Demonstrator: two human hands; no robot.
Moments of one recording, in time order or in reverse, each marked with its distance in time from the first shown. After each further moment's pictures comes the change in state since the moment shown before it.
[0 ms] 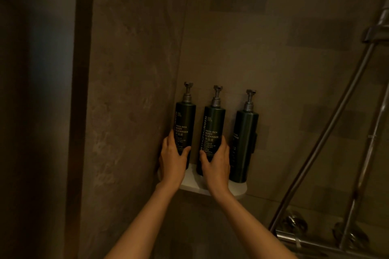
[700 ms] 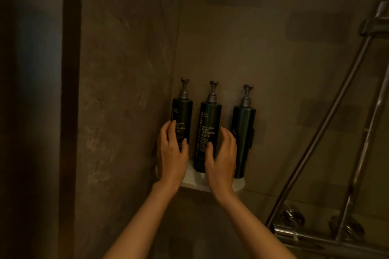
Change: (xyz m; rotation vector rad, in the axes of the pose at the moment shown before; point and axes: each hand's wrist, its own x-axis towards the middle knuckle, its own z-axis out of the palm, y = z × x) left_hand -0.012 0.017 -0.007 0.144 0.121 0.236; right_hand -0.005 -0.004 -0.017 -0.004 0.229 -0.232
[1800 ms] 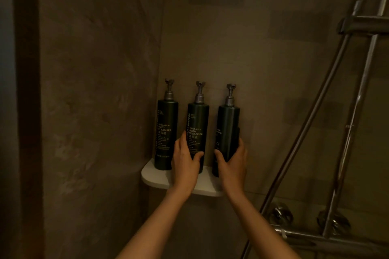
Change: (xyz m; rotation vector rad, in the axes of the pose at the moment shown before) left_hand -0.019 0.030 0.048 -0.183 -0.251 -0.261; right_hand 0.015 0.053 -0.031 0.081 -0.038 0.350
